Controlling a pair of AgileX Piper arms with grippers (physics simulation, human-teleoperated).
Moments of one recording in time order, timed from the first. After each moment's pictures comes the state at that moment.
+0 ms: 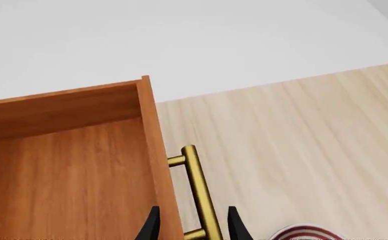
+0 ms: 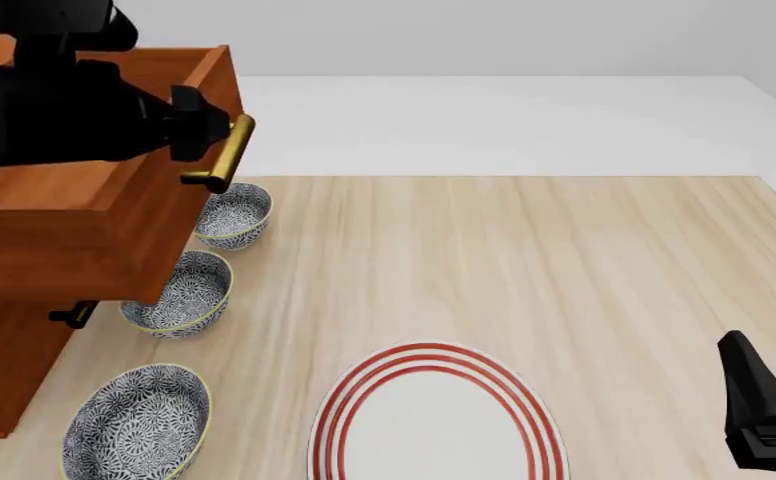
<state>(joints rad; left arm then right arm) -0.33 1.19 -1.11 0.48 -0.13 0.00 0.01 0.00 0.00 0.00</state>
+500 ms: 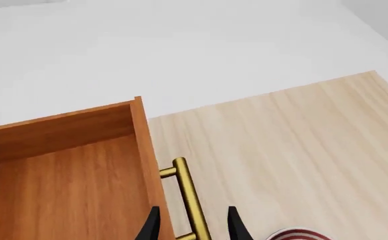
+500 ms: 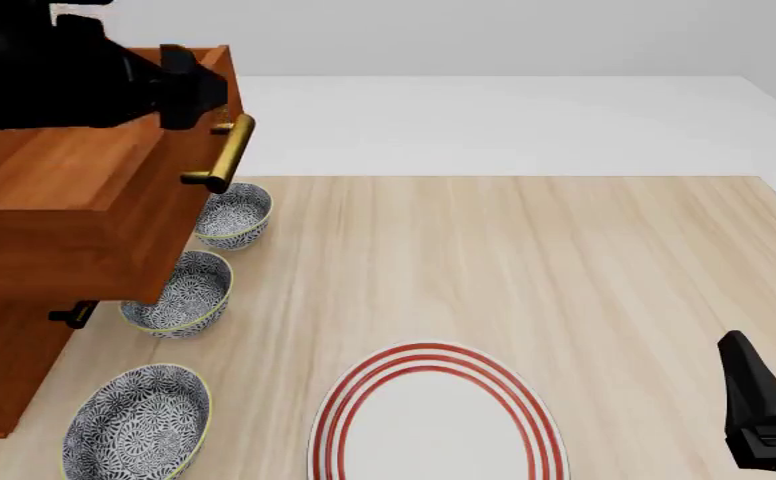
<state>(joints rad) -0.34 1.18 -1.20 0.53 -0.08 0.00 0.01 0.00 0.00 0.00</state>
